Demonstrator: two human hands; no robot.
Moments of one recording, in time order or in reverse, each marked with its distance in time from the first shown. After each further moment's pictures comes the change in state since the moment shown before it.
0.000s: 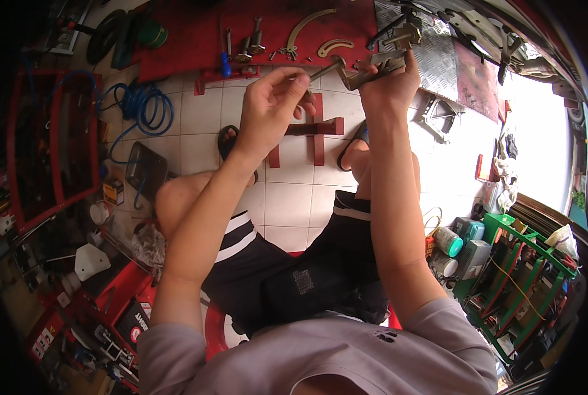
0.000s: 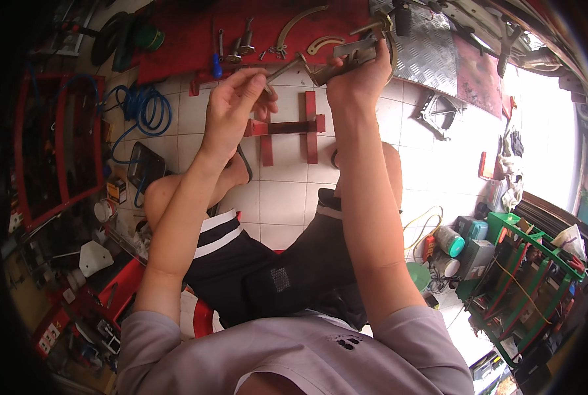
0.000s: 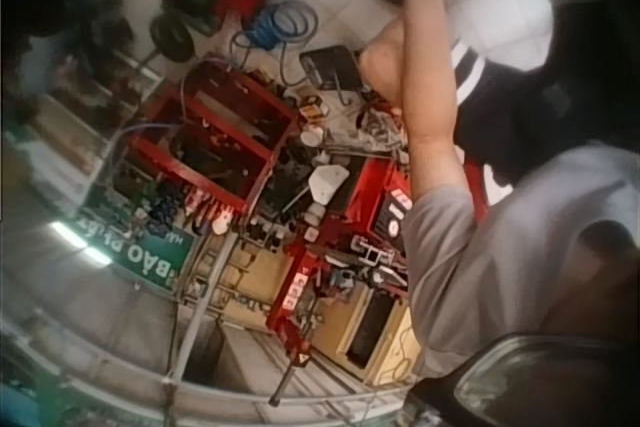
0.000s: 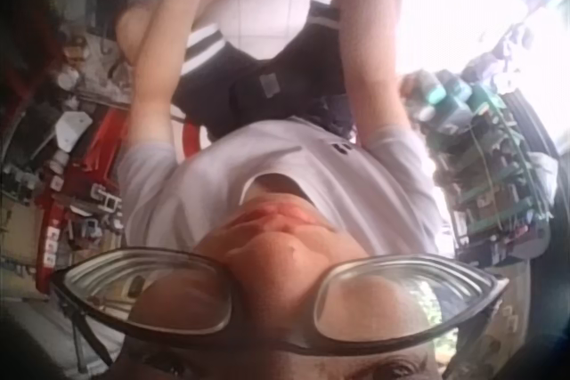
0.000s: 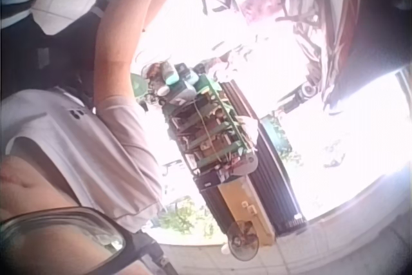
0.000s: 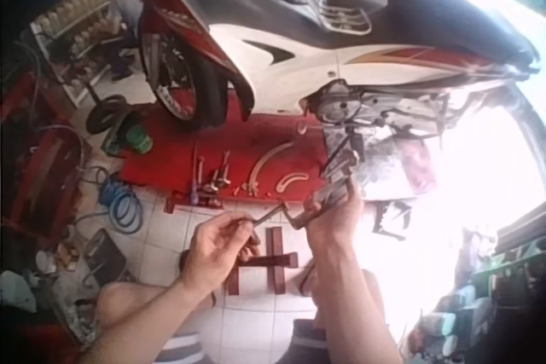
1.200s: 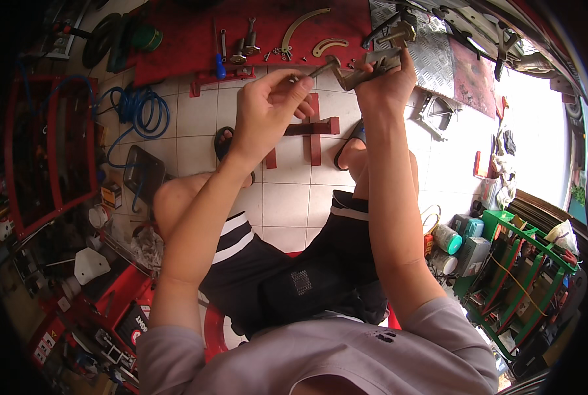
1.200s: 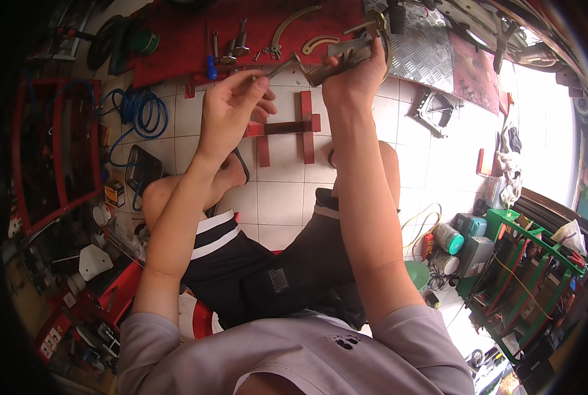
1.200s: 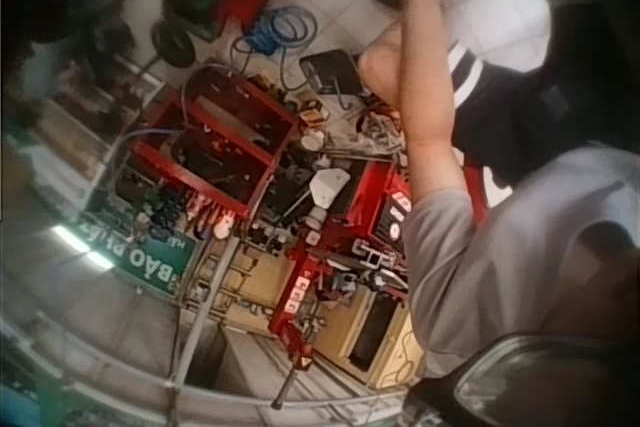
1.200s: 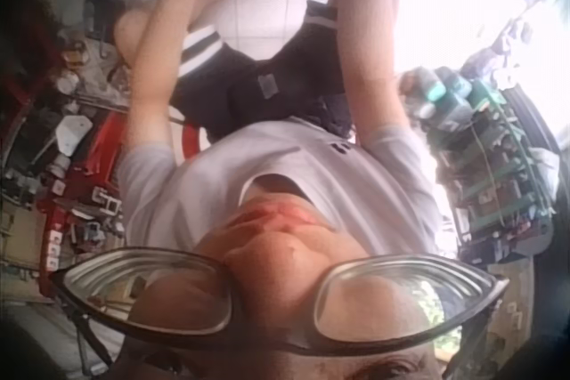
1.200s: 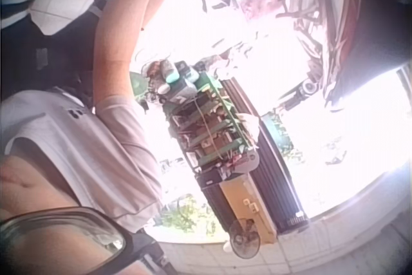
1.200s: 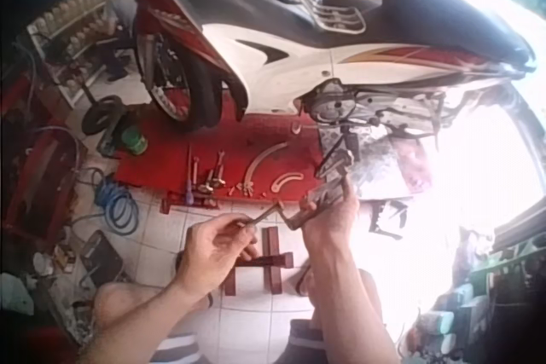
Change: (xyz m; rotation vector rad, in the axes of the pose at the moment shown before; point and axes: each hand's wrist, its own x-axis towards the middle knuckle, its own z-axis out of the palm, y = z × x) left_hand 0.000 0.011 0.009 0.146 0.016 -0.059; right_hand -0.001 -0.004 0.000 0.000 0.031 -0.013
